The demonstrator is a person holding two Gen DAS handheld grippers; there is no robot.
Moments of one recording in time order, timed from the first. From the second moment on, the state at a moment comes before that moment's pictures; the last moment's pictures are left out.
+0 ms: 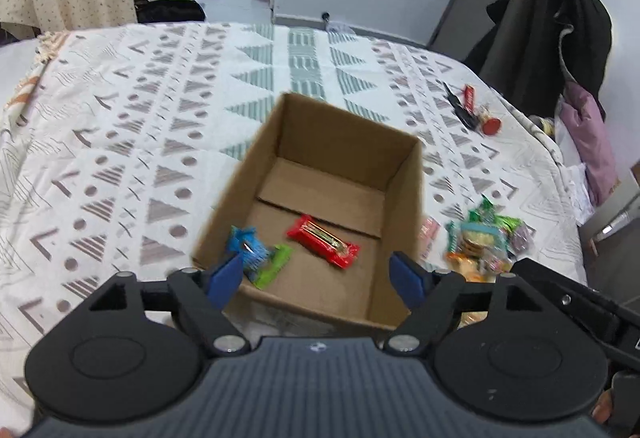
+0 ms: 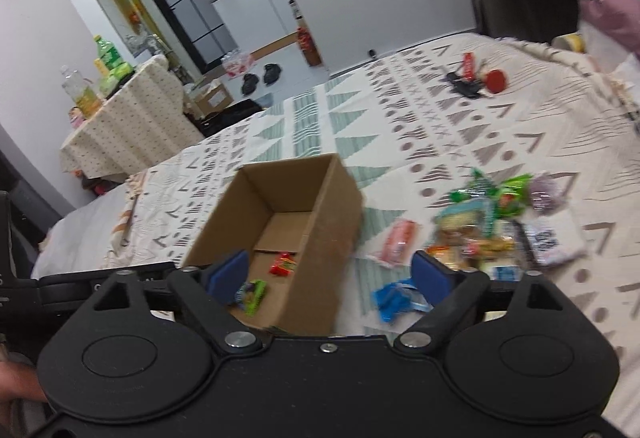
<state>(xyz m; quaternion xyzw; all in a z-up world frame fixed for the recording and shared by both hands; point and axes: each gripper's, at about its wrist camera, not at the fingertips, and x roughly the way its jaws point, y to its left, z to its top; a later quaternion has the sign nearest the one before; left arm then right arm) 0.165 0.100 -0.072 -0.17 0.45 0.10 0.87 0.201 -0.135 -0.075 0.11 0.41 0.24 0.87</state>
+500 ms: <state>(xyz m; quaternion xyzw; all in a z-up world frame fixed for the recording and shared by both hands) 0.153 0.040 -0.060 -0.16 0.45 0.07 0.87 0.187 -0.207 -0.072 0.09 0.40 0.20 0.89</state>
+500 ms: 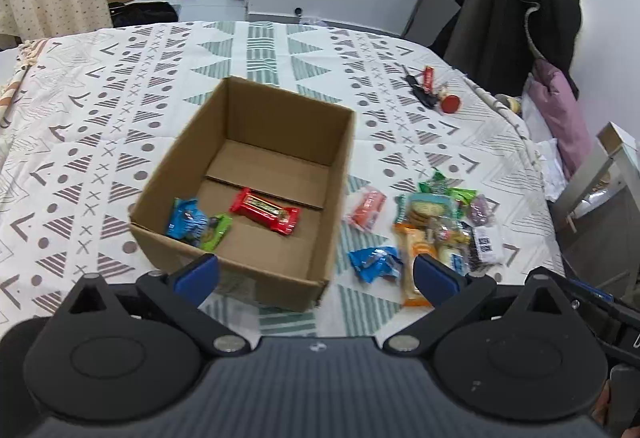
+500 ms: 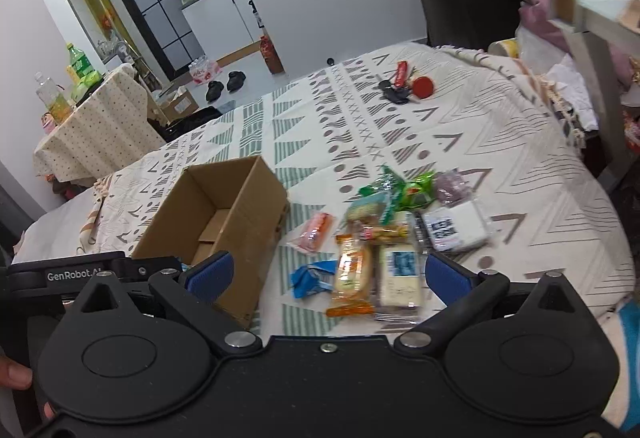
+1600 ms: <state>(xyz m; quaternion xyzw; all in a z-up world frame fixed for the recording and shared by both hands) 0.179 -0.048 -0.083 -0.12 0.47 0.05 0.87 0.205 -0.287 -0.104 0.11 0.42 0.17 0.88</state>
